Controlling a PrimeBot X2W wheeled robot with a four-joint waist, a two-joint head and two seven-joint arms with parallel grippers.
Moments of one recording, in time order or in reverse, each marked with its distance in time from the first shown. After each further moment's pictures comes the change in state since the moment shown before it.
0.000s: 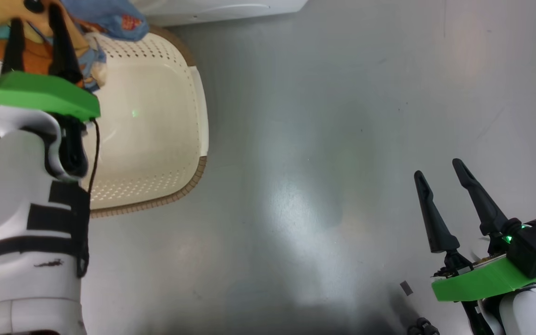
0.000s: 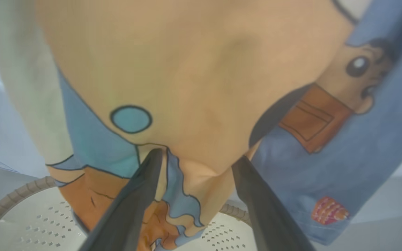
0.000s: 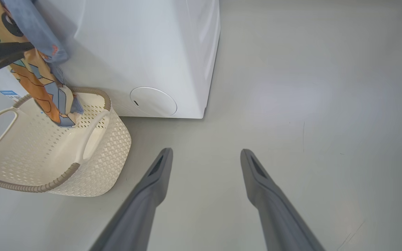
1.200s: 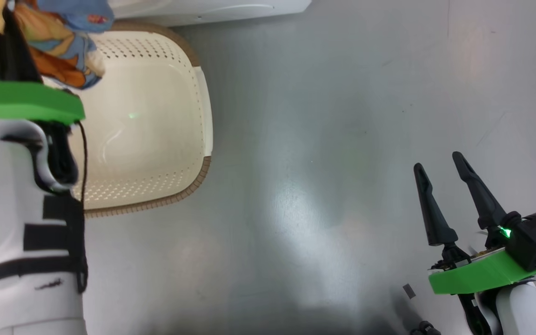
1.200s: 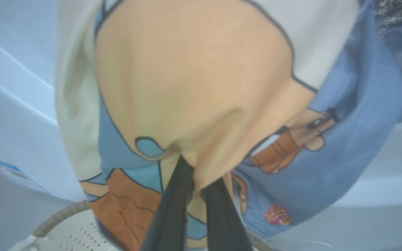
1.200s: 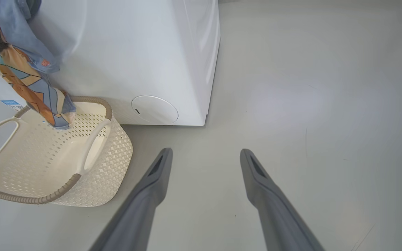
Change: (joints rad) left arm 0.083 -0.027 0.088 -0.203 0.070 0.054 0.000; right arm -0.025 0.017 -0.010 0.011 0.002 0.000 0.000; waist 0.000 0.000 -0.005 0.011
